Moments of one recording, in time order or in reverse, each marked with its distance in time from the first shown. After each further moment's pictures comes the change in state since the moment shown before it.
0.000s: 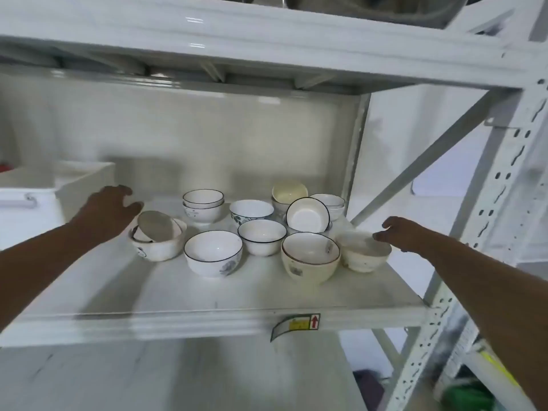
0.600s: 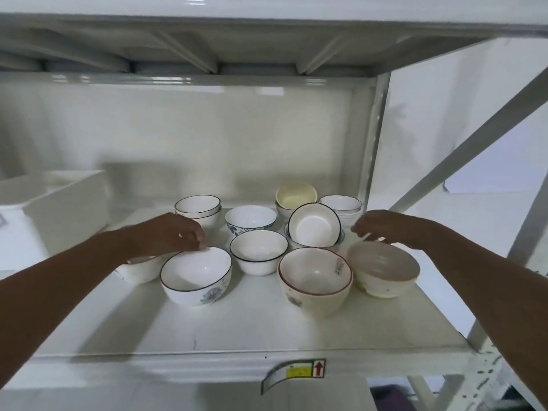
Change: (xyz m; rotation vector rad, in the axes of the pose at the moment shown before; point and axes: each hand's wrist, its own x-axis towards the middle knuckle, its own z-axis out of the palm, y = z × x) left_hand 0.013 0.084 0.062 -0.066 -0.566 0.477; right_hand 0.082 -0.032 0.020 0.298 -0.309 -0.206
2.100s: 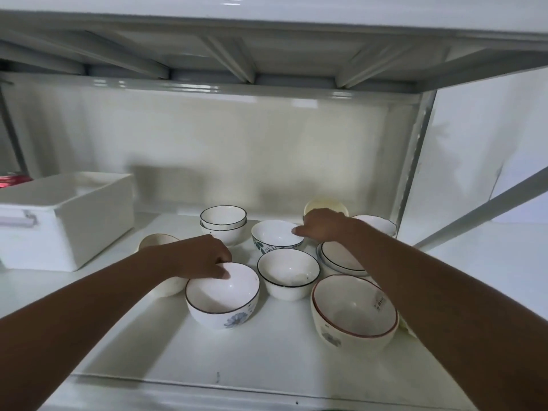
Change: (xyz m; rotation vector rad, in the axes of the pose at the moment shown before) left_hand 0.015 -0.003 0.011 0.293 -0.118 0.050; right_hand 0.095 -0.130 0.105 -0.736 0.023 -0.191
